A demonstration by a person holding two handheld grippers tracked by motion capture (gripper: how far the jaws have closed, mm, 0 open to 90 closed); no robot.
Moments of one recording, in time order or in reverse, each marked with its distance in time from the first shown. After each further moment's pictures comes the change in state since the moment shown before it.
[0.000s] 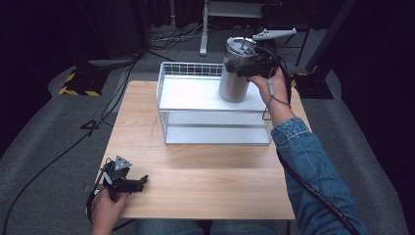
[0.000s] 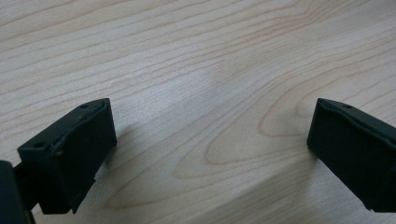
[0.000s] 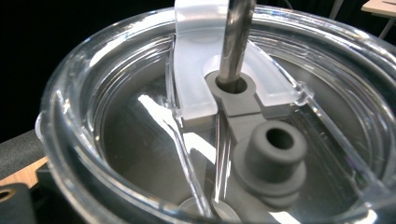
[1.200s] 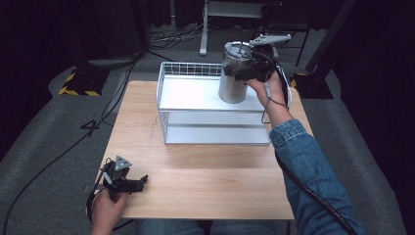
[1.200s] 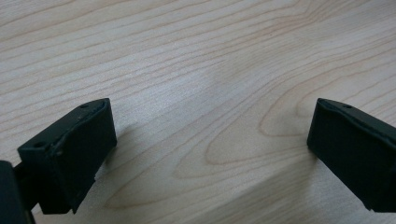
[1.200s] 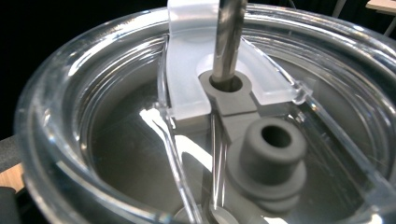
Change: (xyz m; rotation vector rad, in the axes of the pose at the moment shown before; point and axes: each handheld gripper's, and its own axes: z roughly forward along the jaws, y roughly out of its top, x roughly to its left) left arm 0.000 0.000 0.000 0.001 0.001 0.005; right arm -0.005 -0.013 0.014 -0.004 0.006 0.000
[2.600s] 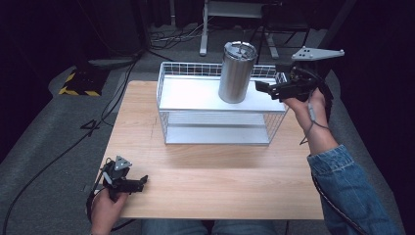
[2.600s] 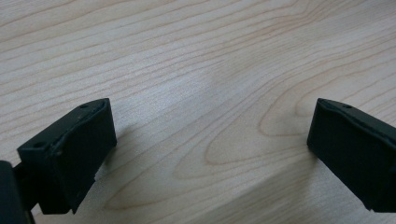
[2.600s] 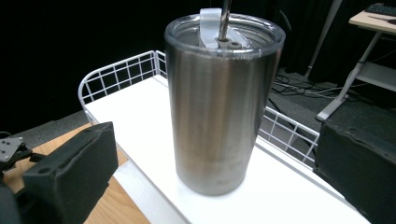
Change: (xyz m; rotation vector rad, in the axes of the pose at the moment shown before) left arm 0.001 0.000 0.000 0.000 -0.005 0.012; right arm 0.011 -0.028 -0.112 -0.049 -0.003 -0.037
